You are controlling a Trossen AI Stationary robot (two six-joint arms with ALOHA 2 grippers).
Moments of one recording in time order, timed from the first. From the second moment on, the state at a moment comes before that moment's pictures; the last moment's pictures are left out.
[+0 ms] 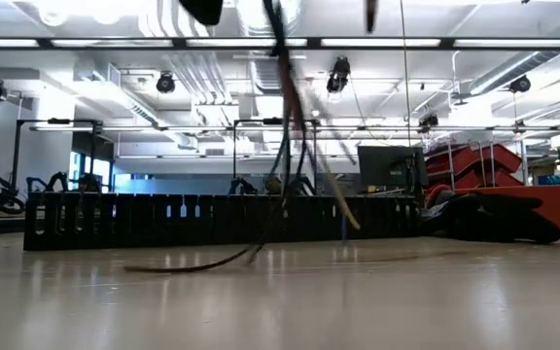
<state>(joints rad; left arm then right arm) -0.41 1.39 0.74 0.56 -0.12 -0.01 0.58 1.66 1.55 -0.73 0.67 0.08</state>
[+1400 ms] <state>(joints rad) -0.33 1.65 0.68 0.63 -0.02 -0.11 0.41 1.64 1.55 -0.68 0.69 -0.08</state>
